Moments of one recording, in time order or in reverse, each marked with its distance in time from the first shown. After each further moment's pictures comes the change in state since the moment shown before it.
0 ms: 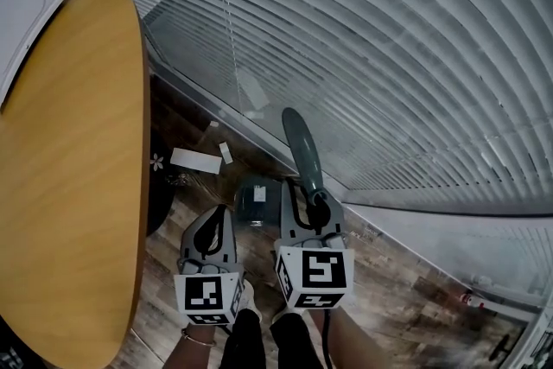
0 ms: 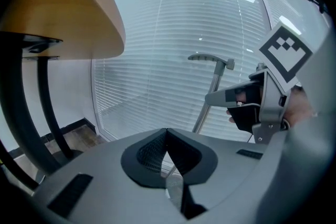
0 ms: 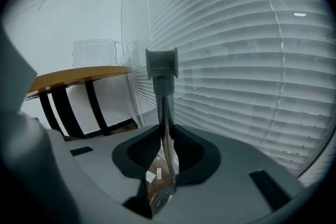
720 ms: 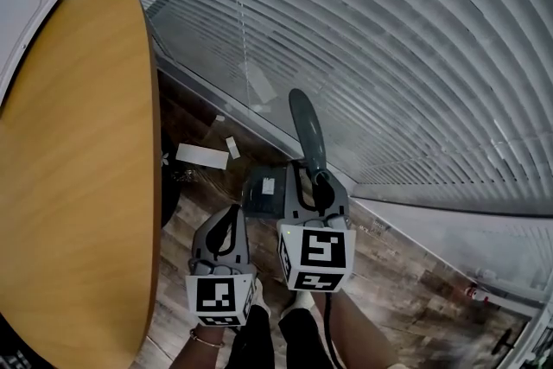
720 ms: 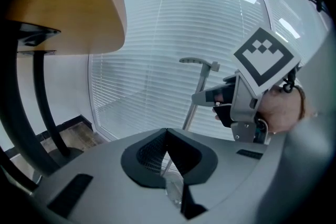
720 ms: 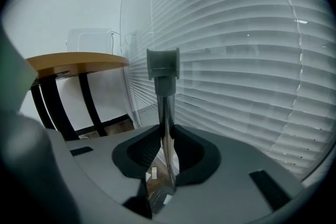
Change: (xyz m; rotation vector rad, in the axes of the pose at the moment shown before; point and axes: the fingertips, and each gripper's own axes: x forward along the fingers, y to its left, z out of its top) left arm 0.004 0.002 -0.006 -0.009 0.029 -0.042; right arm 0.035 0.005 -0.001 -0.038 0.036 -0.050
